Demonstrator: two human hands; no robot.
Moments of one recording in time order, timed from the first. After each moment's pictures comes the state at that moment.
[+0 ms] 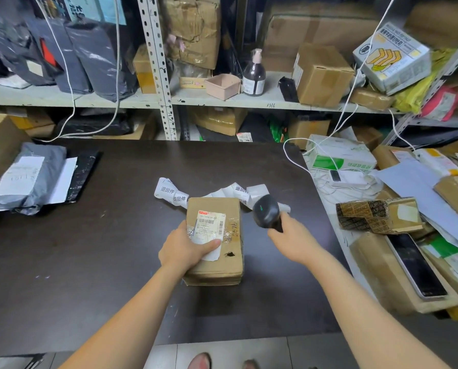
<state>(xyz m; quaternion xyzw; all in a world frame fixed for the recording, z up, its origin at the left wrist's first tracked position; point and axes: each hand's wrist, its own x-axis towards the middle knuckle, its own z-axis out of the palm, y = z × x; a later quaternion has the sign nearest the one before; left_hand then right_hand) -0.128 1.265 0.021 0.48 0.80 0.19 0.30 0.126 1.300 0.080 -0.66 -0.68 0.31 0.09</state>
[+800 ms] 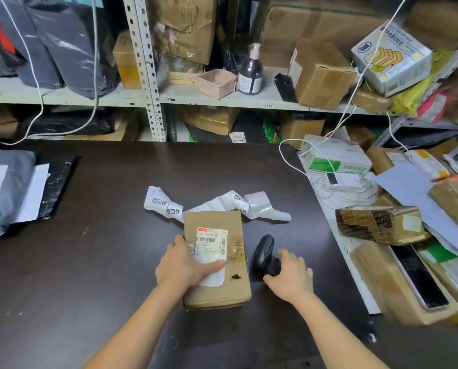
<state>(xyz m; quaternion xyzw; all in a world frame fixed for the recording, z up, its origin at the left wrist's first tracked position) -0.143 1.296 0.013 0.49 0.80 0.10 0.34 0.113 1.297 -0.012 -0.76 -0.61 0.22 -0.03</state>
